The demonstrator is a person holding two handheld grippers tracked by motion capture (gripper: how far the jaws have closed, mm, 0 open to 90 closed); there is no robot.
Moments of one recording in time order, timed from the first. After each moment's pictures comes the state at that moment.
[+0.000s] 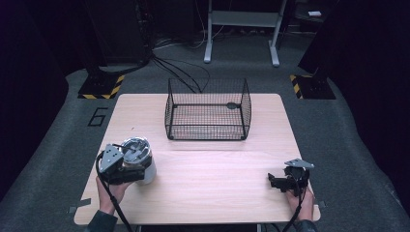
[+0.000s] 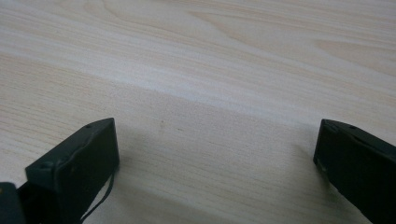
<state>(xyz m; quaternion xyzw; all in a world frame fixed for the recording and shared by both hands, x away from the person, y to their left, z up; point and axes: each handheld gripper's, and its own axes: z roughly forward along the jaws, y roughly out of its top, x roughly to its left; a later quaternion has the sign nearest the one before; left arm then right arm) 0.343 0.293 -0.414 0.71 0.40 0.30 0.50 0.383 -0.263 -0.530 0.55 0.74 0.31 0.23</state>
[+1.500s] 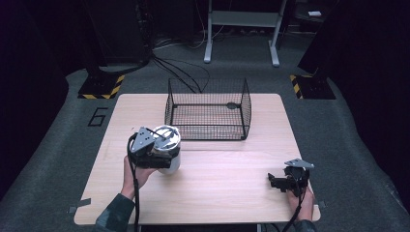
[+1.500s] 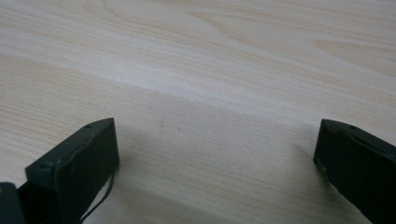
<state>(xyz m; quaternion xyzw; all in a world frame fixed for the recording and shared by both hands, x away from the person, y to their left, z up) 0.384 0.224 -0.389 0.76 0.33 0.25 0.51 0.383 -0.263 -0.530 0.55 0.74 0.32 0.23</state>
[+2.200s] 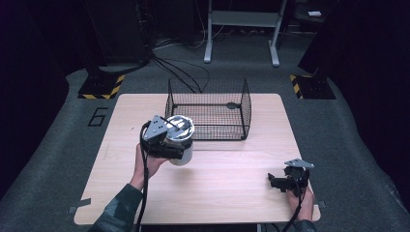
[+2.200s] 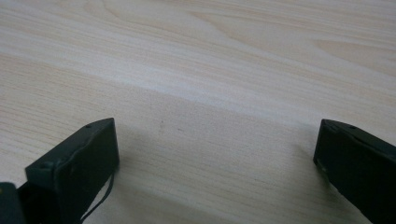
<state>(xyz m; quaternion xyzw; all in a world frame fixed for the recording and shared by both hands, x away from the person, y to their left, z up) 0.404 0.192 -0.364 0.76 0.29 0.23 0.53 0.383 -0.263 -0.530 0.55 0.74 0.32 0.23</state>
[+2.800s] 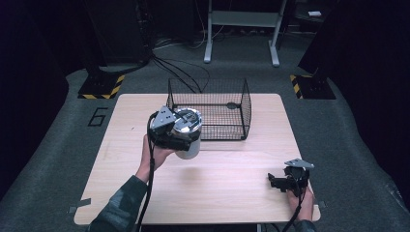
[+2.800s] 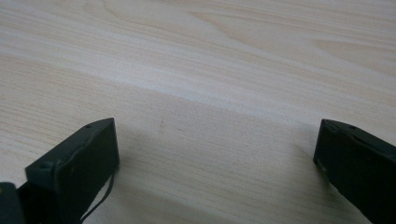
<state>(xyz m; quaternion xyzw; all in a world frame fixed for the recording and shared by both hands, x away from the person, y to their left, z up) 0.421 0.173 -0.345 0.76 0.28 0.22 0.54 0.383 -0.262 -0.530 0.55 0.74 0.32 0.23</state>
